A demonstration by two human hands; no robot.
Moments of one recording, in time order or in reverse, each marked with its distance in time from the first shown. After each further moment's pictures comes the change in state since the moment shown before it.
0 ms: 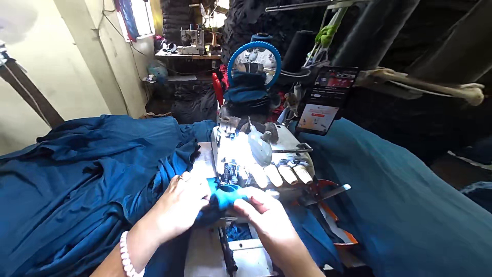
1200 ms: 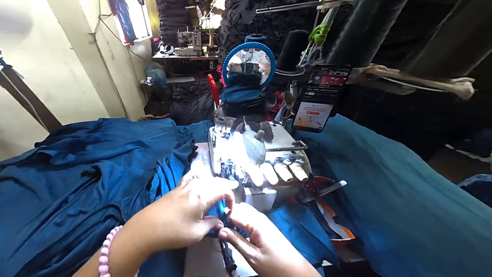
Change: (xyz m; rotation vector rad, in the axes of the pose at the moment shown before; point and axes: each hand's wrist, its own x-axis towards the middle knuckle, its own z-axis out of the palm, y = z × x) left_hand 0.025 0.034 -0.048 -0.211 -0.228 0.147; right_hand -0.013 -0.011 -0.003 -0.498 -0.311 -0.212
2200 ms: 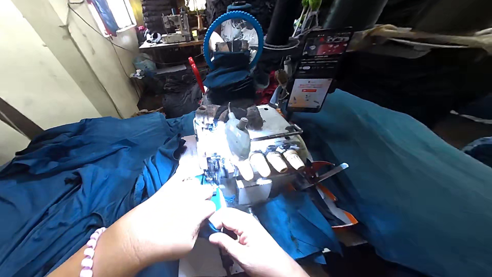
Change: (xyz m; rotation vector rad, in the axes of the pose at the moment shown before) left_hand 0.014 -0.008 0.010 0.452 -0.218 0.166; right_hand -0.020 0.041 0.024 0.345 0.012 0.061
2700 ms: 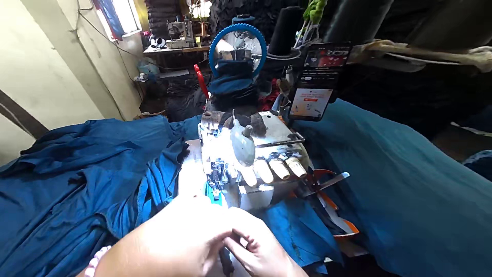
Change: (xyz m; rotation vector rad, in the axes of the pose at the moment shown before) left_hand 0.000 0.014 0.001 -0.115 0.168 0.024; right_hand -0.002 0.000 -0.006 -0.161 0.080 -0.093
